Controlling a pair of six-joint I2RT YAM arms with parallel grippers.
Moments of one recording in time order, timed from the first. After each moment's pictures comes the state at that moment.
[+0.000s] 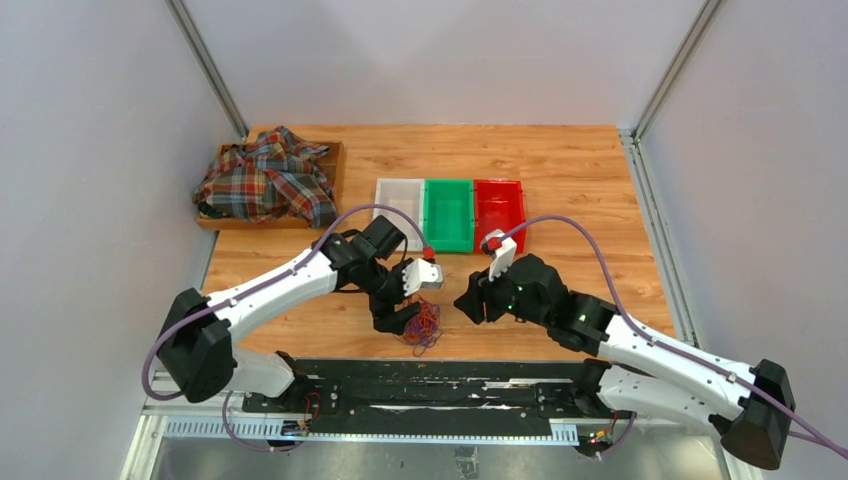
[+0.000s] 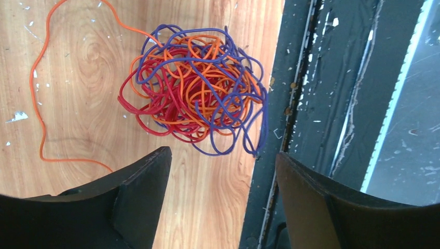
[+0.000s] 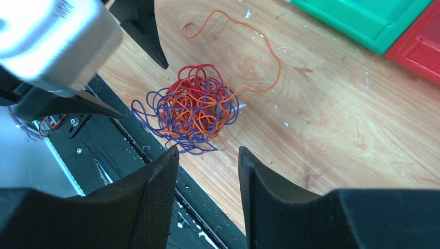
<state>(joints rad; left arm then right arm) -0.76 1.32 0.95 -0.80 0.50 0.52 0.96 0.87 0.62 -0.23 0.01 0.38</state>
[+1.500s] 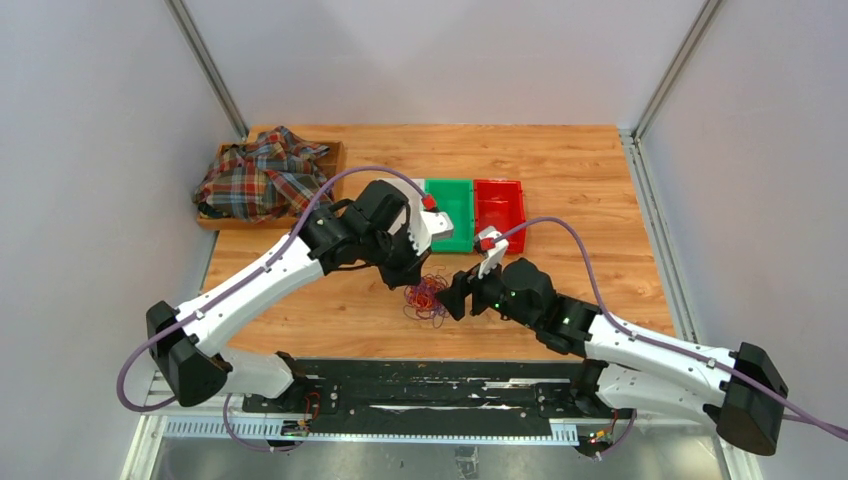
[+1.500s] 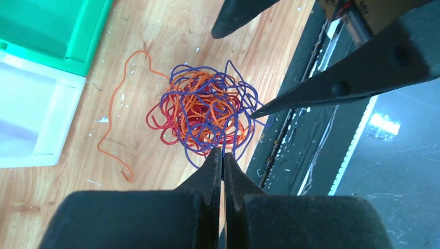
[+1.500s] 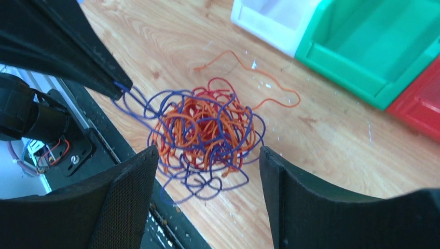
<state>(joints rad) -0.81 1.32 1.27 -0.86 0.38 0.22 1.02 0.92 0.55 0.04 0.11 0.36</state>
